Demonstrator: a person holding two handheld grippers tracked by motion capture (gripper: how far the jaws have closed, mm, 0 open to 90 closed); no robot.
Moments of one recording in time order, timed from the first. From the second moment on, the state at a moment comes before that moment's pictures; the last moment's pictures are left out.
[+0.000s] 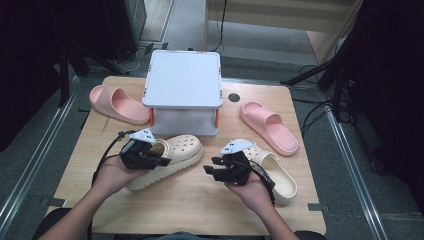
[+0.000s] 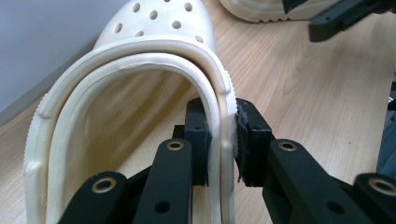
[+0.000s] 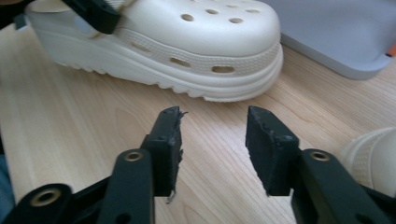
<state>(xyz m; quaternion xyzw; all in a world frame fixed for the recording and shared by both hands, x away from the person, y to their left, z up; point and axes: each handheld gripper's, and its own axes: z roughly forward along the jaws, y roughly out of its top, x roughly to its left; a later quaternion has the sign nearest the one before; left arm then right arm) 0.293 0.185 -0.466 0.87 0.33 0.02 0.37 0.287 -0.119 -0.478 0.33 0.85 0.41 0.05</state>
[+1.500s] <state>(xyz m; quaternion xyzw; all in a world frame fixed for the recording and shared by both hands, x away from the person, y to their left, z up) 0.305 0.264 -0.484 0.84 0.42 0.04 0.34 0.300 -0.062 -0.499 0.30 0.87 0.38 0.01</state>
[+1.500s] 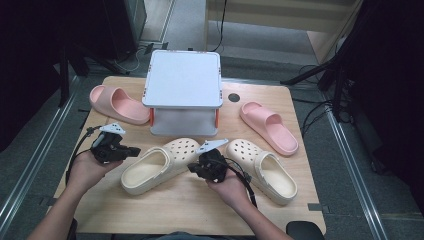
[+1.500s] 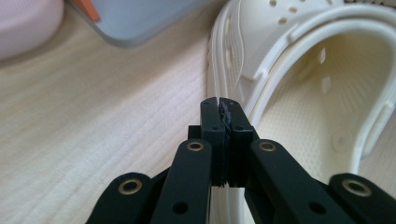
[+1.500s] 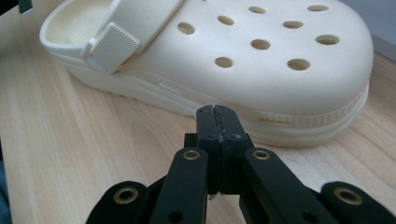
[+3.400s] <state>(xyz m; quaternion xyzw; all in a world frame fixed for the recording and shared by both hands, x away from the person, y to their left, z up) 0.294 0.253 -0.425 0.81 0.41 0.00 0.42 0.315 -0.073 -0.464 0.31 0.85 0.43 0.01</state>
